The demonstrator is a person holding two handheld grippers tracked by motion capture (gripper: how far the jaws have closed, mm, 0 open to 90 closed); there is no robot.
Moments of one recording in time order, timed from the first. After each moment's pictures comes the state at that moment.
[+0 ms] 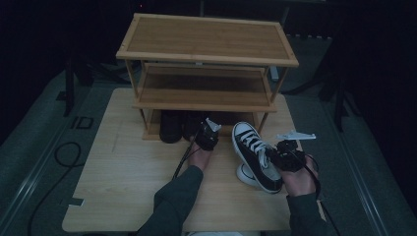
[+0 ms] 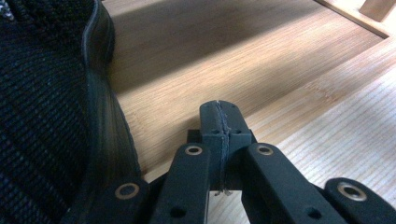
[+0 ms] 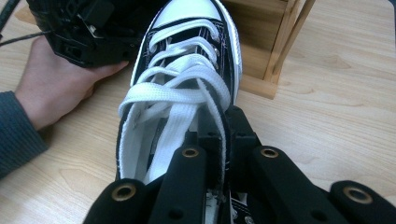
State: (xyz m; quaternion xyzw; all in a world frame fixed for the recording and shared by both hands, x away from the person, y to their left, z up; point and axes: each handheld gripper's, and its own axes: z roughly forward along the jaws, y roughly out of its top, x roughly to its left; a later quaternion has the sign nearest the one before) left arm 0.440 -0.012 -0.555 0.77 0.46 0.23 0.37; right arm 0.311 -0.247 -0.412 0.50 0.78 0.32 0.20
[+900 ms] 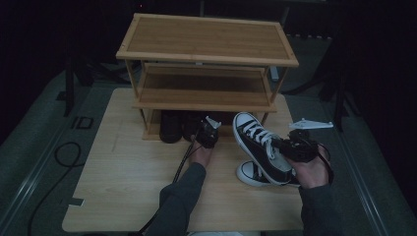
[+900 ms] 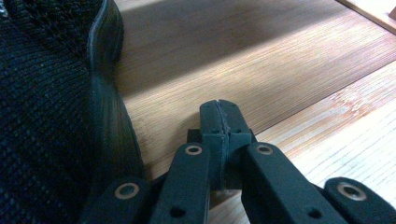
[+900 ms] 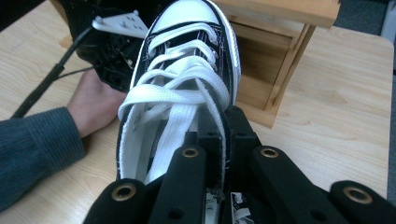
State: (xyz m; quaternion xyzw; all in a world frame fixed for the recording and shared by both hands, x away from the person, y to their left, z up) left arm 0.450 -0.015 -0.558 0.77 0.48 0.24 0.36; right arm 0.317 -0.264 -0.370 0.47 0.78 0.37 0.19
